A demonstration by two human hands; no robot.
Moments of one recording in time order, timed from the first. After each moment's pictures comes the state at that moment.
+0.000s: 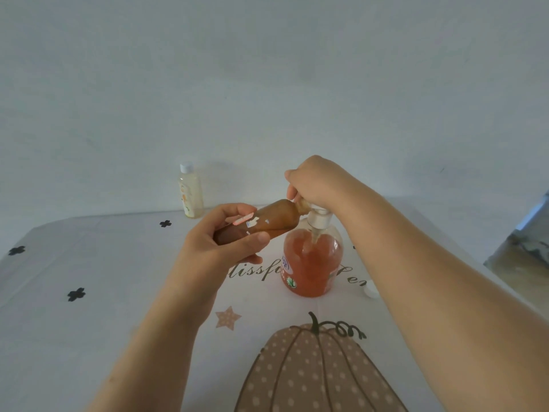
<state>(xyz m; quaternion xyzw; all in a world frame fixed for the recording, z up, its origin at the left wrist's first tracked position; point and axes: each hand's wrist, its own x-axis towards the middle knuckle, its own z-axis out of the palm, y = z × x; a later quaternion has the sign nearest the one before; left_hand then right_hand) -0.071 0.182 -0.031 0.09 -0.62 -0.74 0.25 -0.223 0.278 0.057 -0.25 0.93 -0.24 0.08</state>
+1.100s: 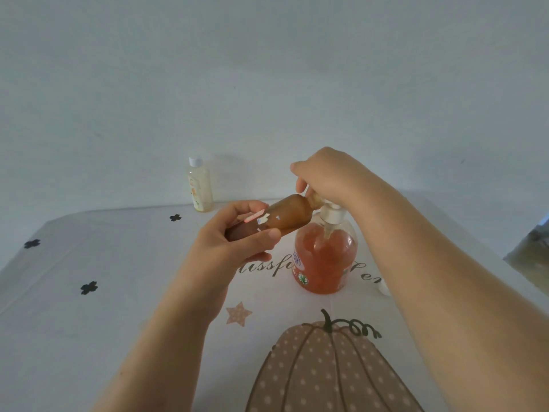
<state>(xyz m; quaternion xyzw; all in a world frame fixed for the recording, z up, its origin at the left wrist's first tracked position) -0.072 0.179 -0.033 0.09 -0.62 -0.75 0.23 -0.232 0.271 0.049 -0.22 0.93 -0.26 0.09</state>
